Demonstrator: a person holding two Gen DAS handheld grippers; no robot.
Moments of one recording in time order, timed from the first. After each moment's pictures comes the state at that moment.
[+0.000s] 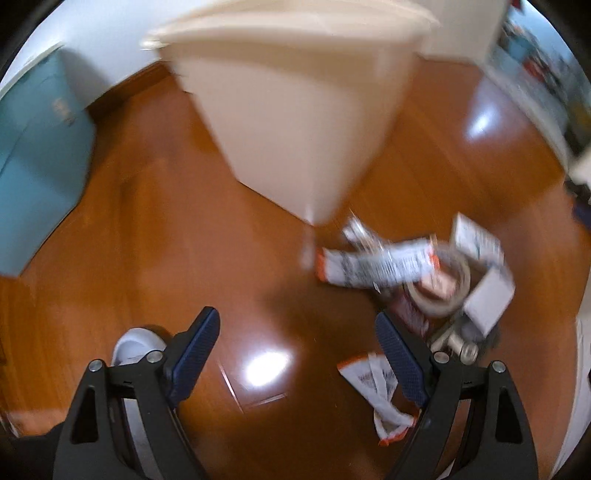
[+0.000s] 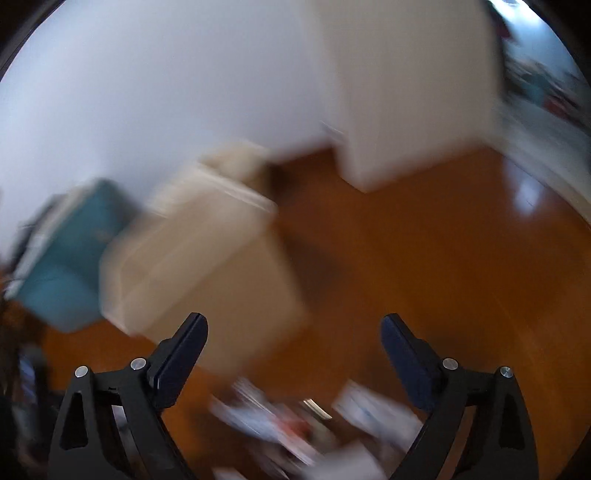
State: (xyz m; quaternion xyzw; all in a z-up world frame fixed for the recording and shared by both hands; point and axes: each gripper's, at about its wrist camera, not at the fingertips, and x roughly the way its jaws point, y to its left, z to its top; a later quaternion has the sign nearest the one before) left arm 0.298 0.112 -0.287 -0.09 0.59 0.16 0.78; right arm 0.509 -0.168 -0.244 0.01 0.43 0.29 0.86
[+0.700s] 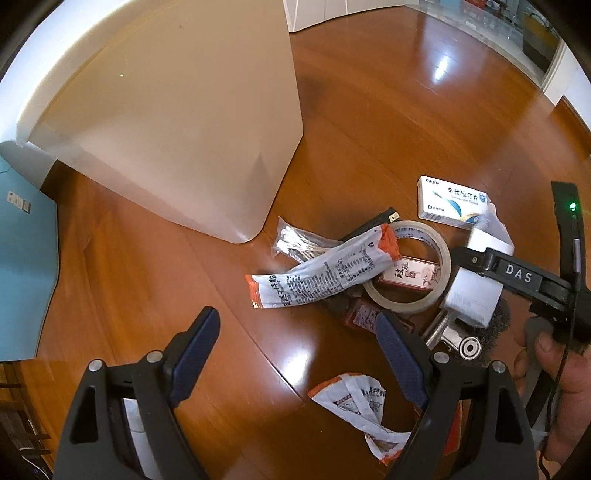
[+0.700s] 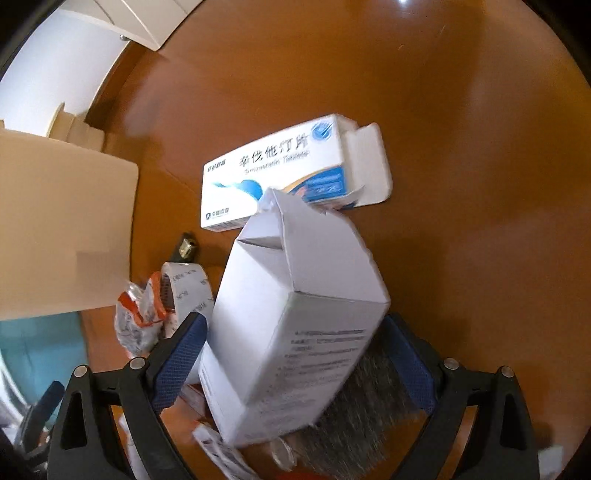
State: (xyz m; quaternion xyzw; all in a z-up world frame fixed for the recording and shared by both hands) left arm 0.355 0.054 -0.309 0.02 0.61 0.09 0.78; right arm 0.485 -0.208 -0.469 0.20 0.64 0.12 0.73
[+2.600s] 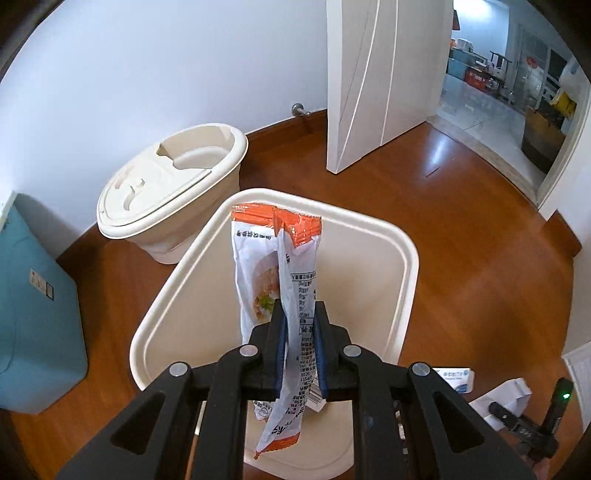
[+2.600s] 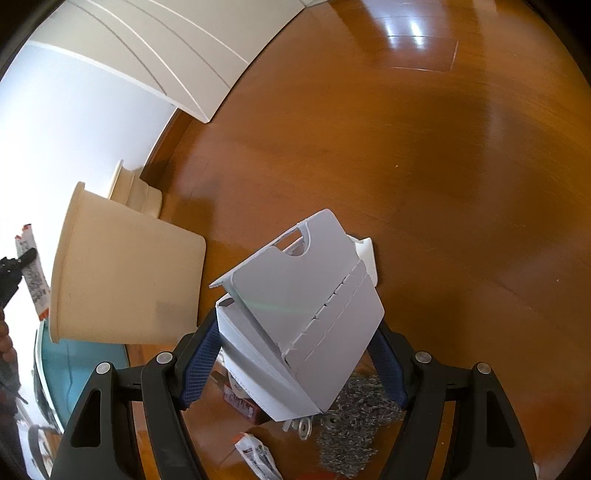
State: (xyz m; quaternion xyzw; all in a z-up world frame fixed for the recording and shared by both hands) left arm 0.476 0.139 -0.154 -0.02 0.47 0.09 0.88; right arm 0.481 -0.263 -0.380 0.27 0.54 0.16 0.78
